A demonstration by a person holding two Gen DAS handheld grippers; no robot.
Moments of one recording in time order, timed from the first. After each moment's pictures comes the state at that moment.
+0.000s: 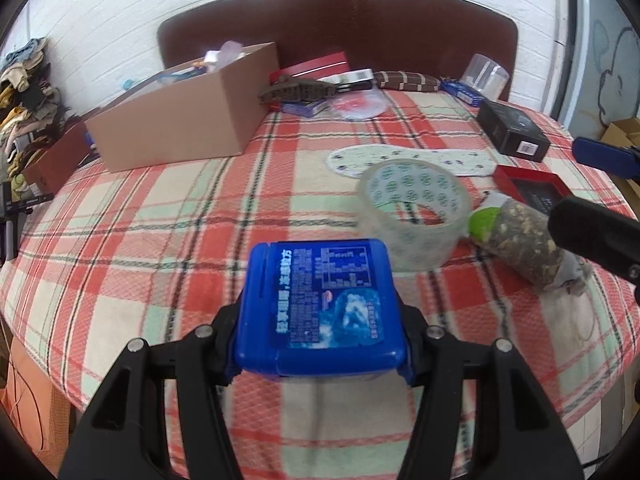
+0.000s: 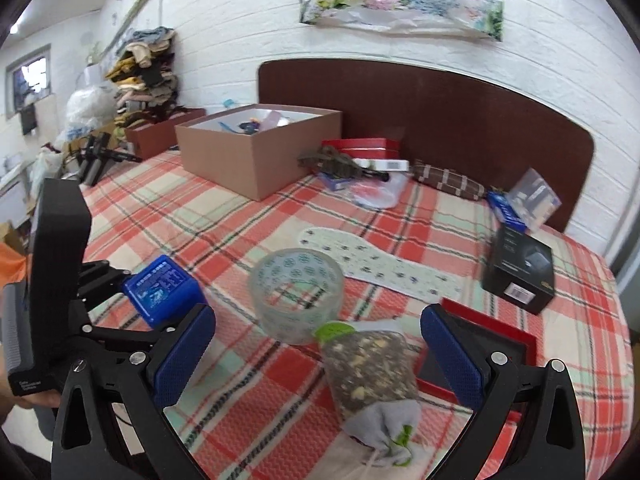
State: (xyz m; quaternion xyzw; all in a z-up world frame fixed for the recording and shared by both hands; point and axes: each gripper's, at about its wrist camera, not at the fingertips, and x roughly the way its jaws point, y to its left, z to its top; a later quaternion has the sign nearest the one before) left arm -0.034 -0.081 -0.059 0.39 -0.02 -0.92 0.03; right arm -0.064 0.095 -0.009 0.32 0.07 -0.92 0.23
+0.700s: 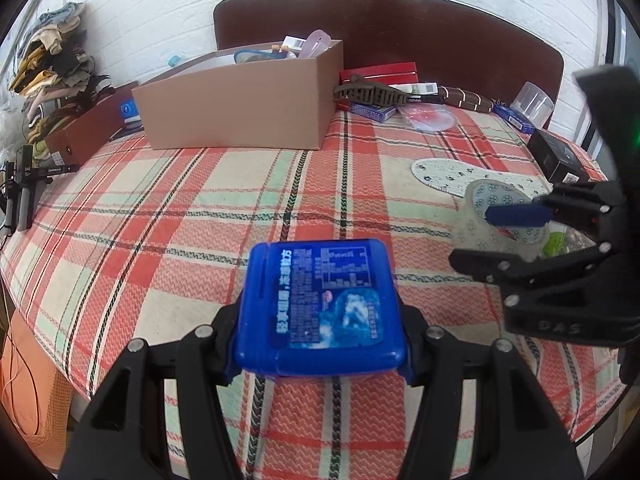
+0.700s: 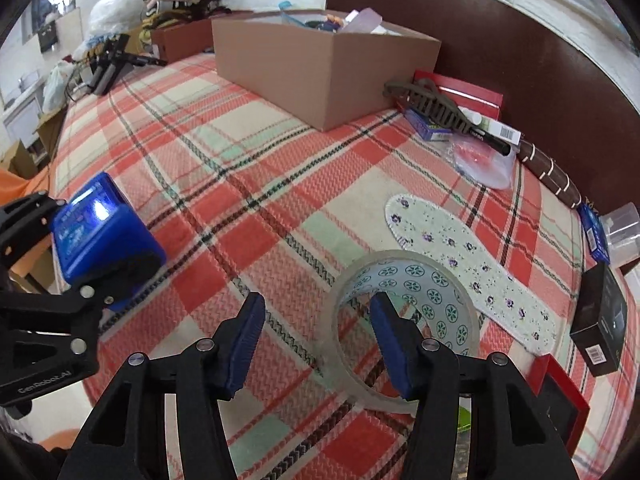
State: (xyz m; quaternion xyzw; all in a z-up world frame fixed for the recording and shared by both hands) left arm -0.034 -0.154 -0.060 0.38 0.02 -0.92 0.06; right arm -0.143 -0.009 -0.076 0.46 0.17 -0.84 0.22
